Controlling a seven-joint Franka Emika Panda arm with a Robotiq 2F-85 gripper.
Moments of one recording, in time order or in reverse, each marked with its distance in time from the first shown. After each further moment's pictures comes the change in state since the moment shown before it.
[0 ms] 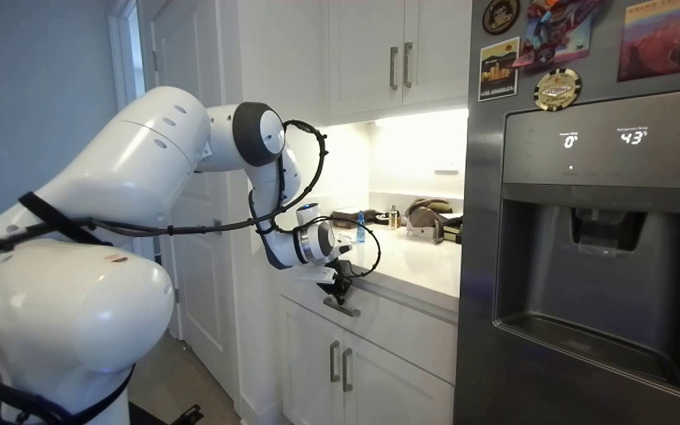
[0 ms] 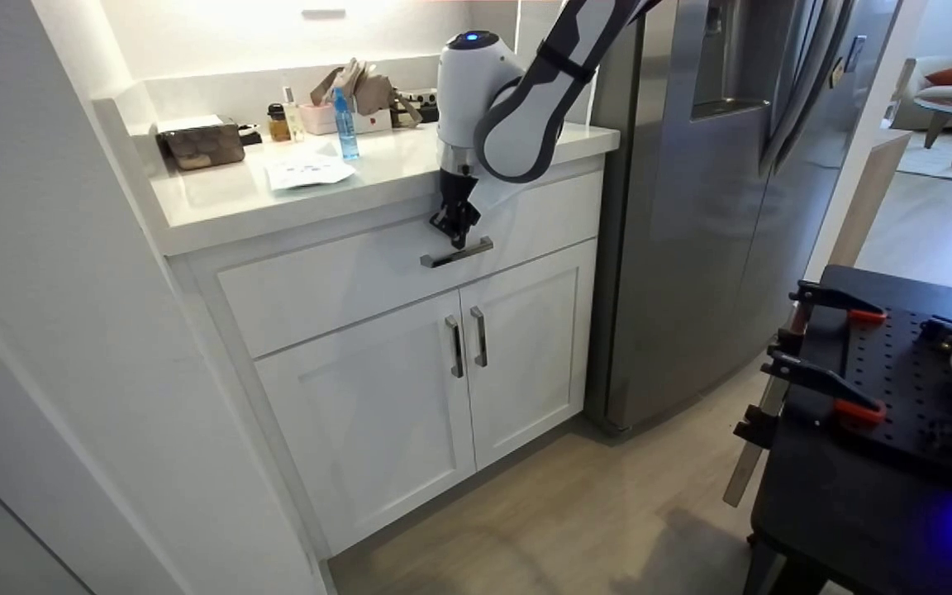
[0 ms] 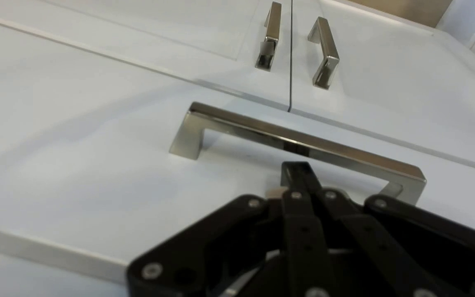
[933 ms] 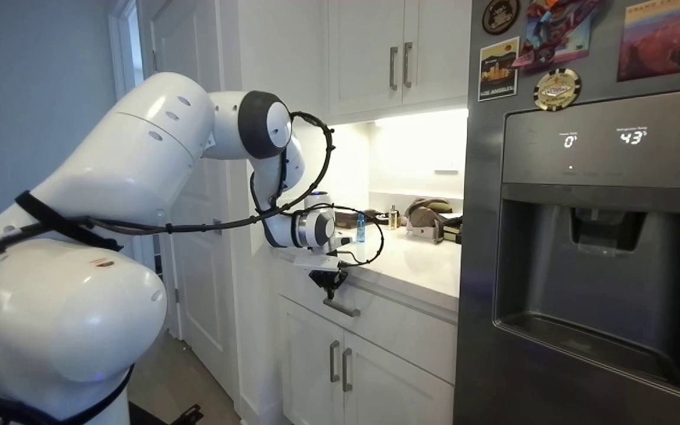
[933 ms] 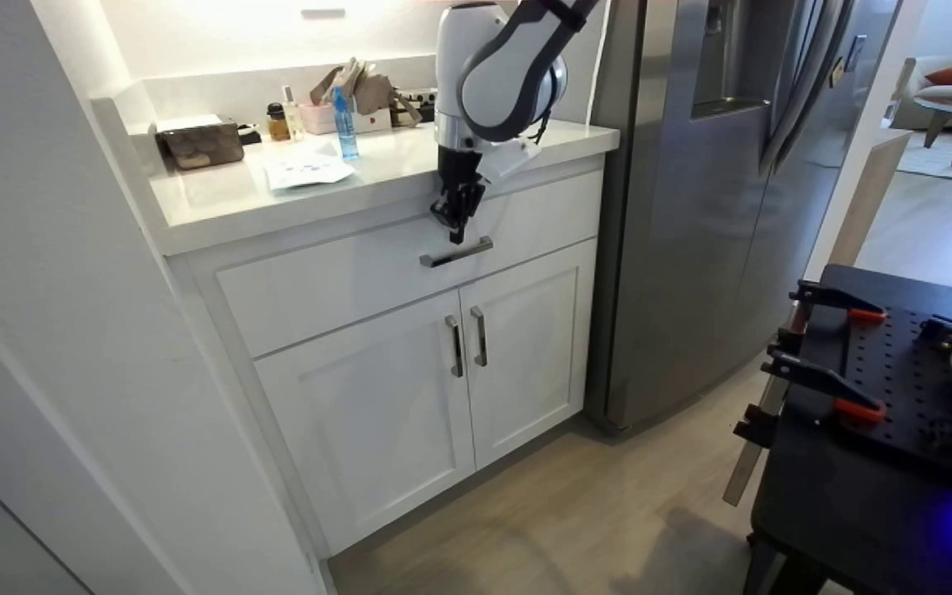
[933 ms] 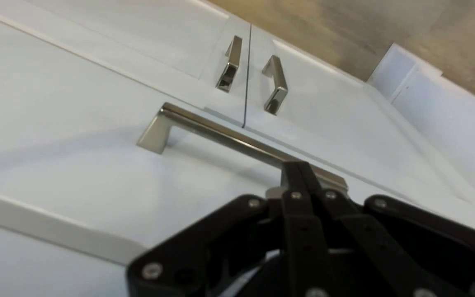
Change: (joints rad) arm -0.121 -0.076 0.160 -0.011 0.183 -0.145 -0.364
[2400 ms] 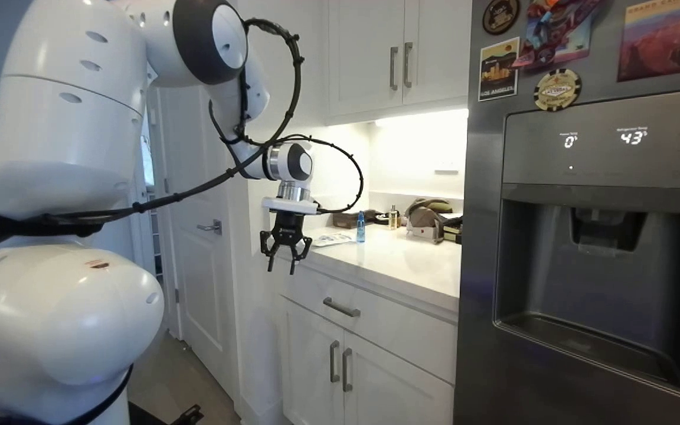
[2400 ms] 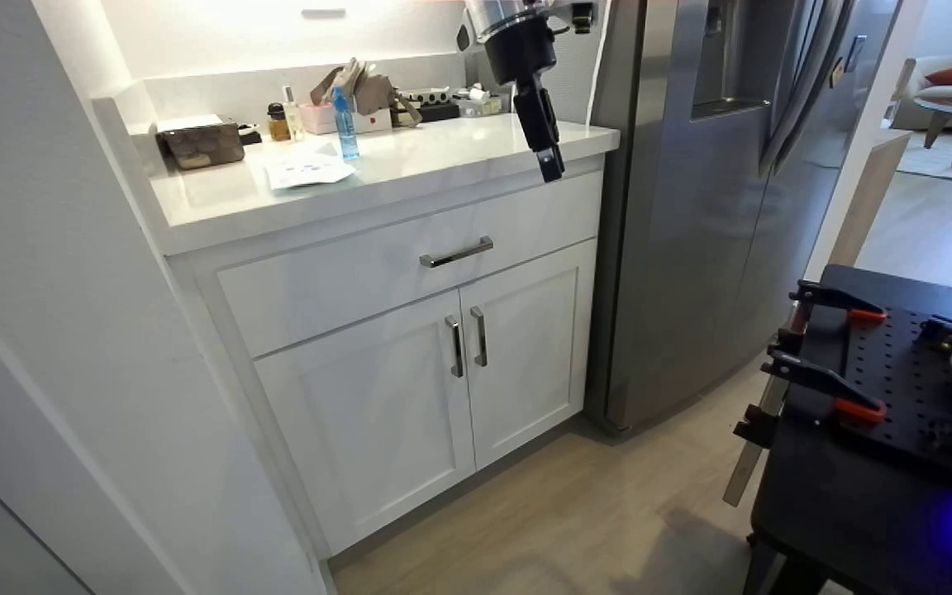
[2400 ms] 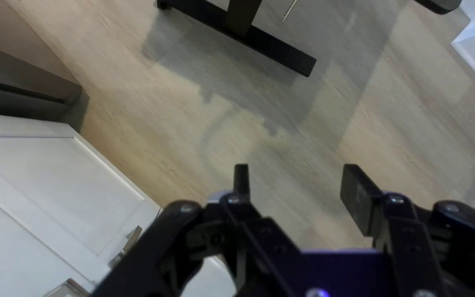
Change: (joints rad) arm -0.036 -0.446 0.126 -0.193 0.143 -0.792 -0.355
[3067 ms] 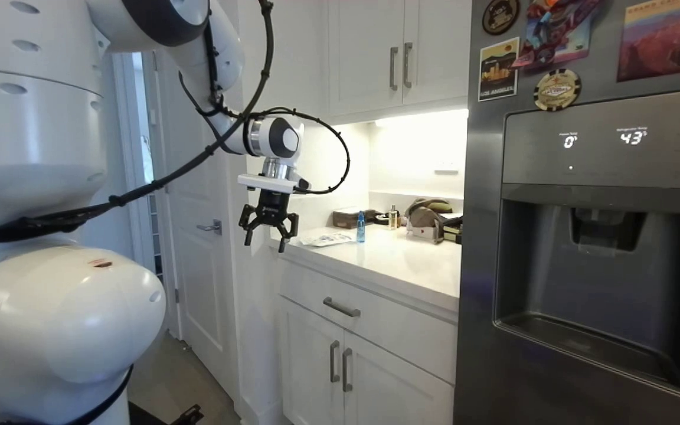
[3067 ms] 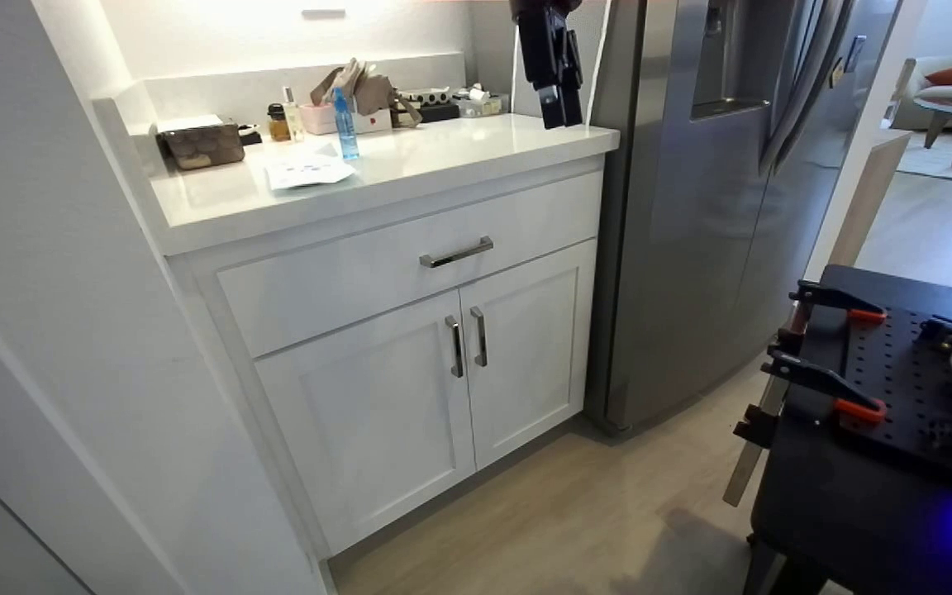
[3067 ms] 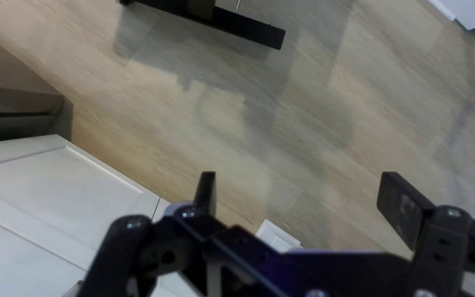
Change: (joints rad) arm 0.026 -0.204 -0.001 -0.121 0.109 0.007 0.146
